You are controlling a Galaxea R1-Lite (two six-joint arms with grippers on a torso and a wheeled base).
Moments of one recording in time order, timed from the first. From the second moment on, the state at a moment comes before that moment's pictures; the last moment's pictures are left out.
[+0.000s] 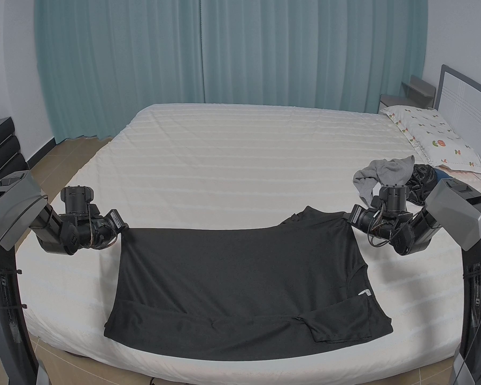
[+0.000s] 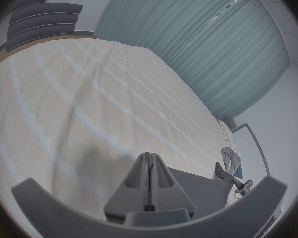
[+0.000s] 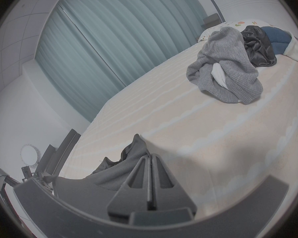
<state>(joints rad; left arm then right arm) 0.10 2.32 -1.11 -0.61 -0.31 -0.60 0.07 2.49 -1.27 -0.81 0.23 0.53</state>
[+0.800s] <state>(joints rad) 0.10 2.23 -0.90 -0.67 -0.32 -0.51 0.06 2.33 -0.93 -0.93 0.32 0.54</state>
